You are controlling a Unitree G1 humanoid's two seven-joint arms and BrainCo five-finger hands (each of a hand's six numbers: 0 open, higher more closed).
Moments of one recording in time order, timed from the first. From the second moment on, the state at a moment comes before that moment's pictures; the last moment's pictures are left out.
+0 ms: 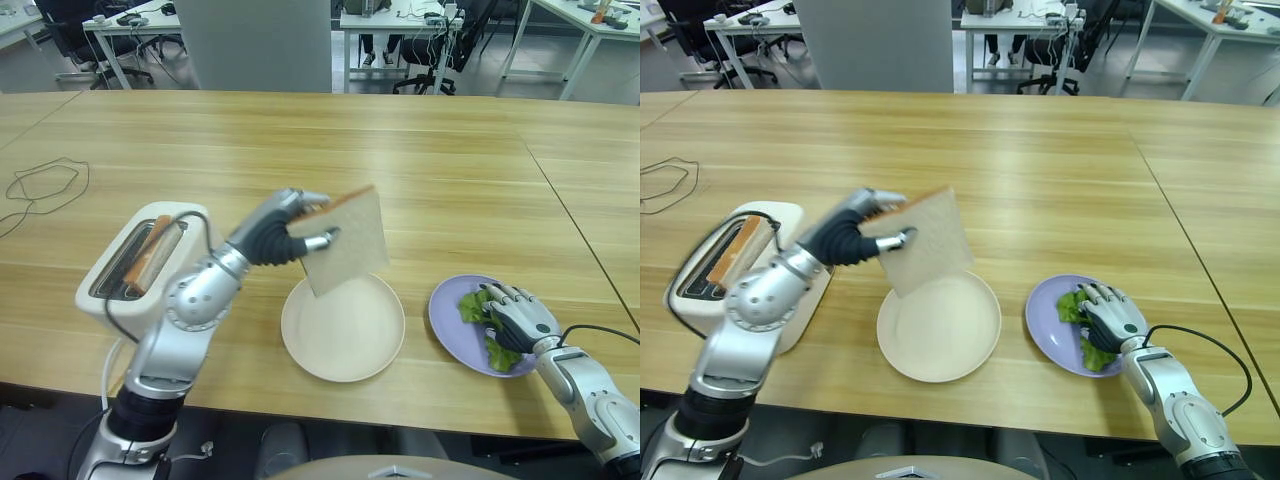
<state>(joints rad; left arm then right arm) -0.21 0.51 -0.20 -0.40 0.24 0.01 -0.37 0.17 -0.72 0.13 0.02 -1.01 -0.06 0.00</state>
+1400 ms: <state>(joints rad) -0.06 0.71 -0.03 -0.43 0.98 -0.02 -0.07 -0.15 -0.39 0.47 -0.03 -0.97 -0.29 -0.10</state>
